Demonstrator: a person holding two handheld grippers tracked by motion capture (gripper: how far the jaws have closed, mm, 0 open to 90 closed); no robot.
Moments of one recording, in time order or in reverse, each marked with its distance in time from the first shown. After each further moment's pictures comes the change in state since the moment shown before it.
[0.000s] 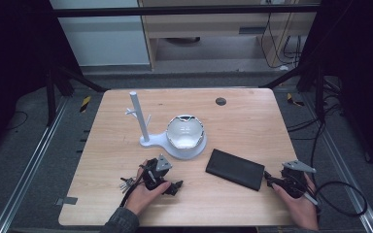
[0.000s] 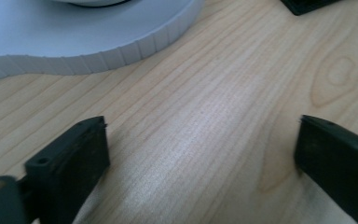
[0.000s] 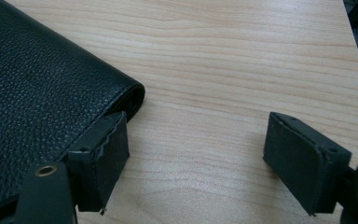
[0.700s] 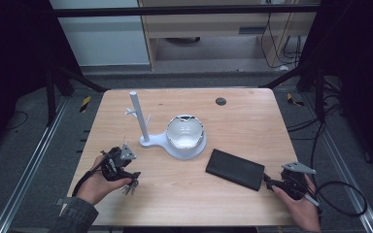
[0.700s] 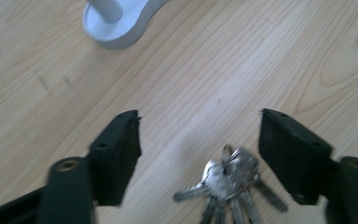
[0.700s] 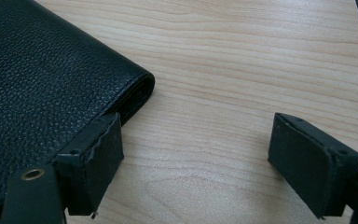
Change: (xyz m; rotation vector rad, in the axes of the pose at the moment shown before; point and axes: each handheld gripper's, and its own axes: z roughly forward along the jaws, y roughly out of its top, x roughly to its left) left arm 0.066 -0.009 -0.101 0.277 0.144 0.075; right arm 0.001 -0.003 -0.003 0.008 0.023 -0.024
